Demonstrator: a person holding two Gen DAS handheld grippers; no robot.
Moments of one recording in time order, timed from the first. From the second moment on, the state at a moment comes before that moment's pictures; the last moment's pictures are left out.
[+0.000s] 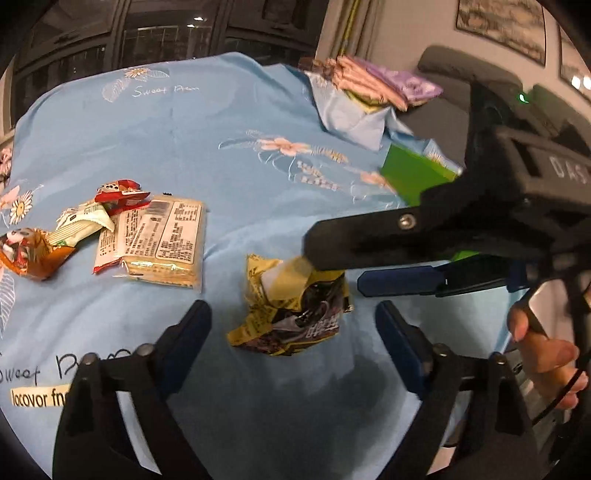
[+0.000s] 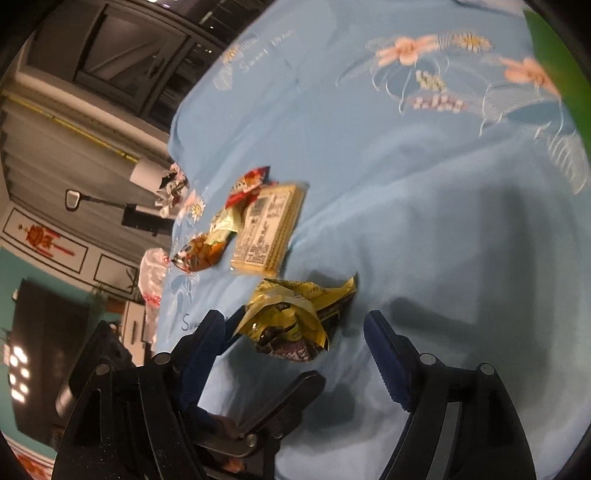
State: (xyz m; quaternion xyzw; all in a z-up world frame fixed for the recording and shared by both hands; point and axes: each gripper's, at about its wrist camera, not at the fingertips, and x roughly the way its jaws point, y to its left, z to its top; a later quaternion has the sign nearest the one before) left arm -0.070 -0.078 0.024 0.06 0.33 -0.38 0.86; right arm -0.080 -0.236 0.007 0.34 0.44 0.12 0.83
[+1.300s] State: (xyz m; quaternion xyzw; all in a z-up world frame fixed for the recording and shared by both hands) left arm -0.036 -0.053 0.011 -0.02 0.40 -0.35 0.85; right arm -0.050 -0.213 -0.010 0.33 0.42 0.12 0.84
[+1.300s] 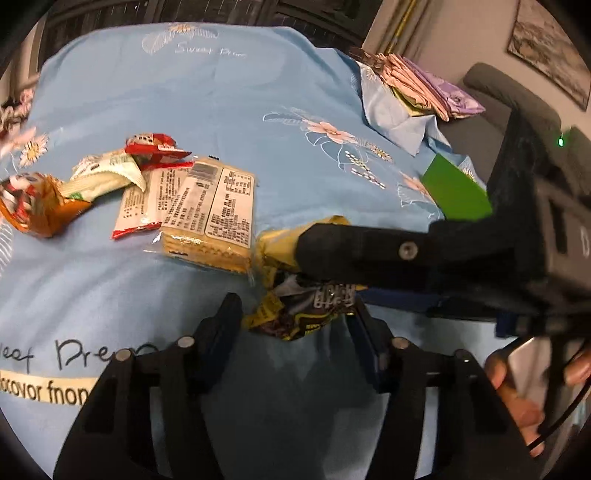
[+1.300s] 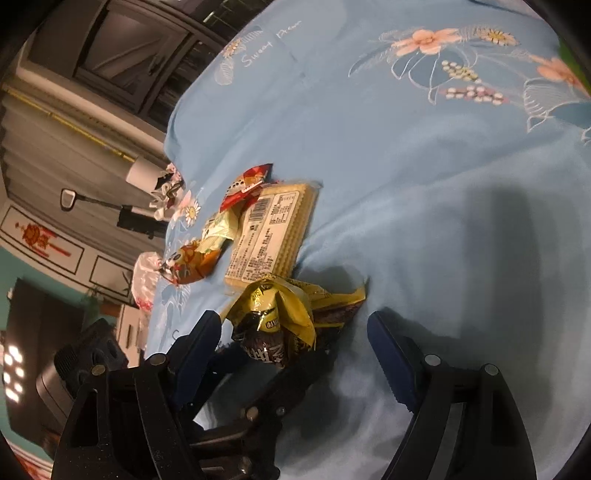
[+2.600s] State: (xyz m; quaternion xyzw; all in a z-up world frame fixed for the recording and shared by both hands) left arm -0.037 -0.063 0.047 0.00 0.36 -0.36 0.86; right arm -0.060 -0.224 0.020 0.37 0.36 0.17 0.84
